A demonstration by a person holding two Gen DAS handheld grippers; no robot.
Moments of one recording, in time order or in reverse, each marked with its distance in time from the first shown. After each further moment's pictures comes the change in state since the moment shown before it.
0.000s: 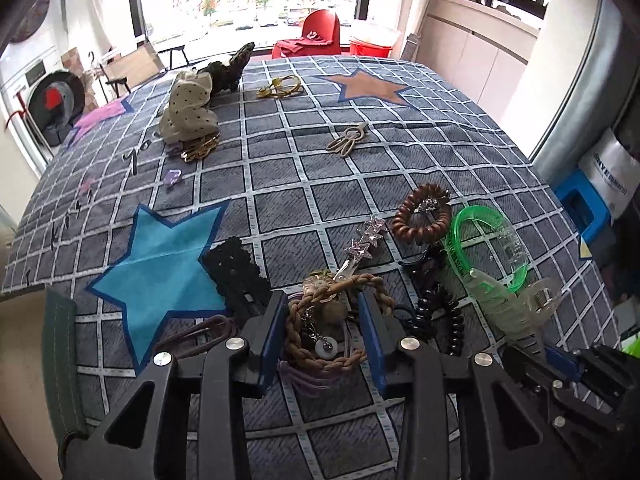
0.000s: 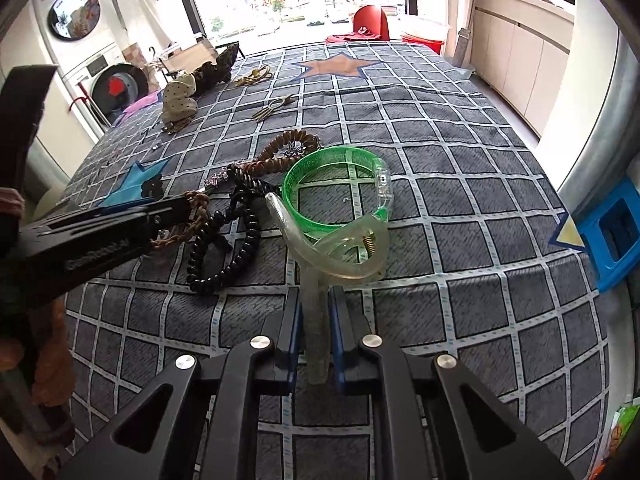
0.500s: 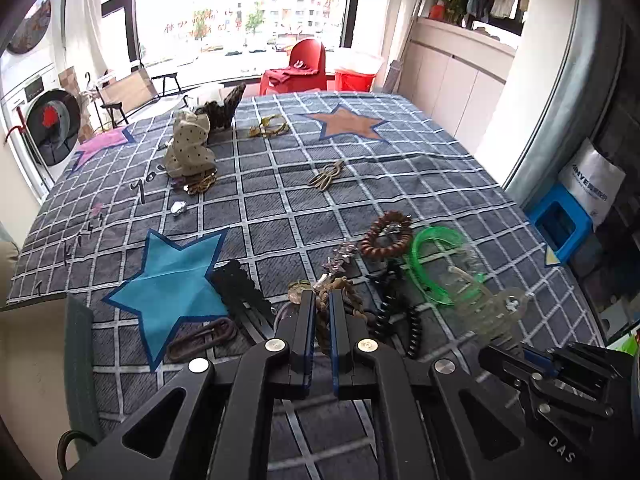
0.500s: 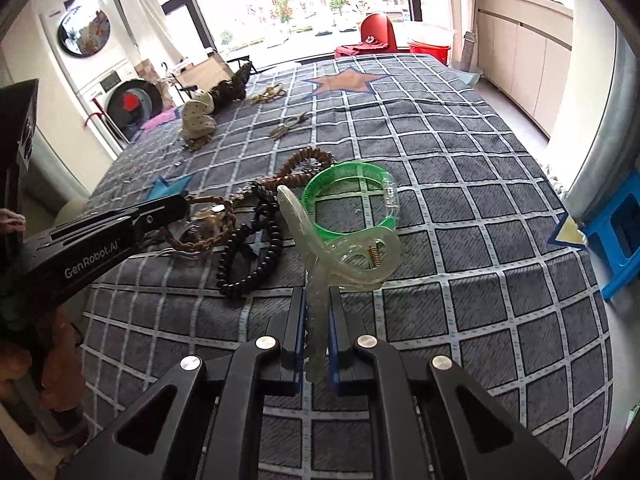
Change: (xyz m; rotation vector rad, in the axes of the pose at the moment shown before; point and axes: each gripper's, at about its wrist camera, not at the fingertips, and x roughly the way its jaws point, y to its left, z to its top) left arm -0.046 -0.004 -0.007 0.014 -0.109 -0.048; right arm -0.025 0.000 -0.004 0.028 -0.044 0.085
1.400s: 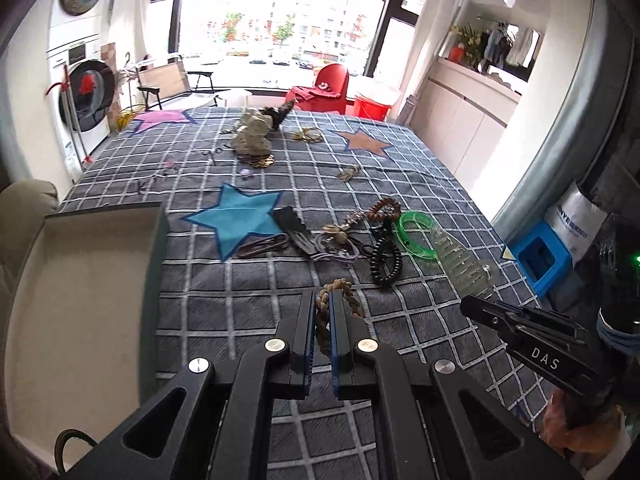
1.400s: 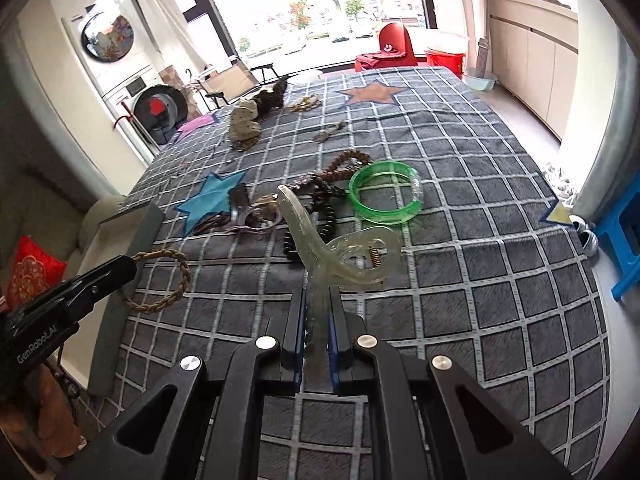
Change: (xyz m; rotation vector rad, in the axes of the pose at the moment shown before) left arm -0.111 0.032 -0.074 -0.159 -0.087 -0.011; right arm -0.051 0.033 -0.022 -0.034 -0.027 0.058
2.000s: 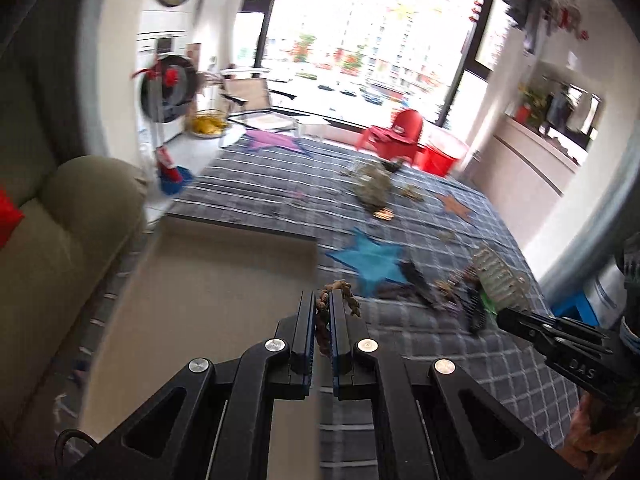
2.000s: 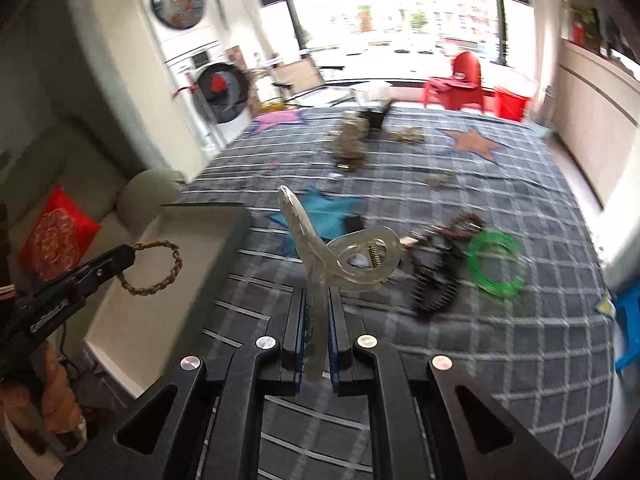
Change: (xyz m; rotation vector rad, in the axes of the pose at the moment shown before) left arm -0.071 0.123 0.009 -0.200 -0.127 0.180; right arm 0.005 0.125 0.039 -0.230 0.013 0.137
